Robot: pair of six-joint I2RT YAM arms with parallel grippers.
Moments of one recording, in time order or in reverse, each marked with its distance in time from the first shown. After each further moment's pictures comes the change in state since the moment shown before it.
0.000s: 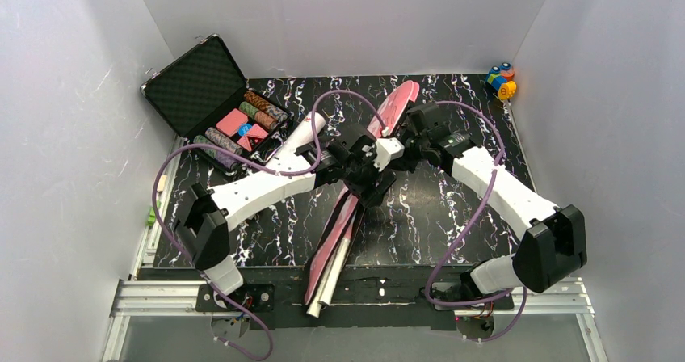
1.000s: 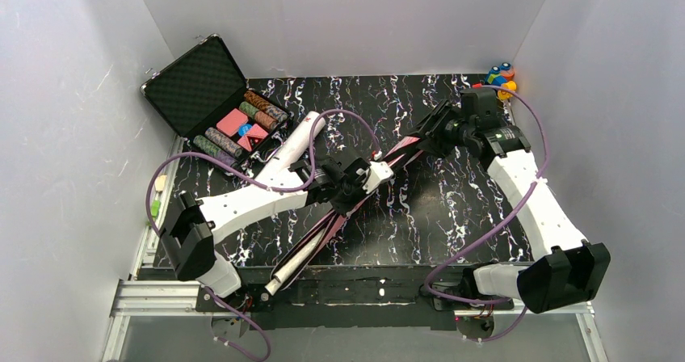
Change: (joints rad) left arm -0.064 -0.106 -0.160 -0.085 -0.197 0.071; right arm -0.243 -0.135 0.070 -0.068 -0.100 -0.080
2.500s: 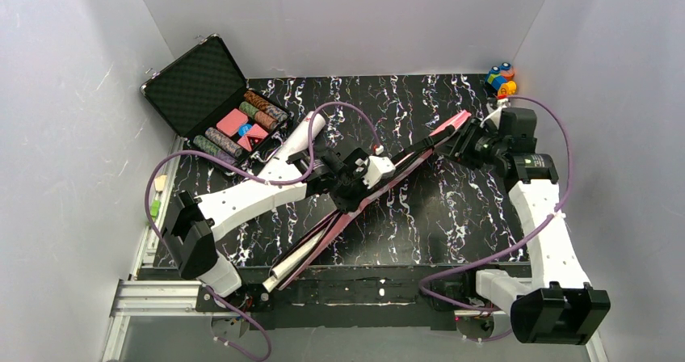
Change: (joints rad) left arm 0.035 0.018 0.089 -0.076 0.156 0.008; right arm -0.276 -0.201 -0.179 0.016 -0.193 -0.409
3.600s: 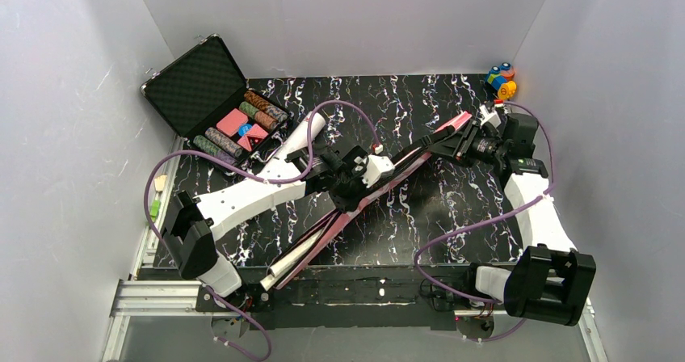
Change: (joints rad) left arm 0.008 0.000 0.013 -0.022 0.020 0.014; right arm -0.137 0.120 -0.188 0.393 -0.464 0.083
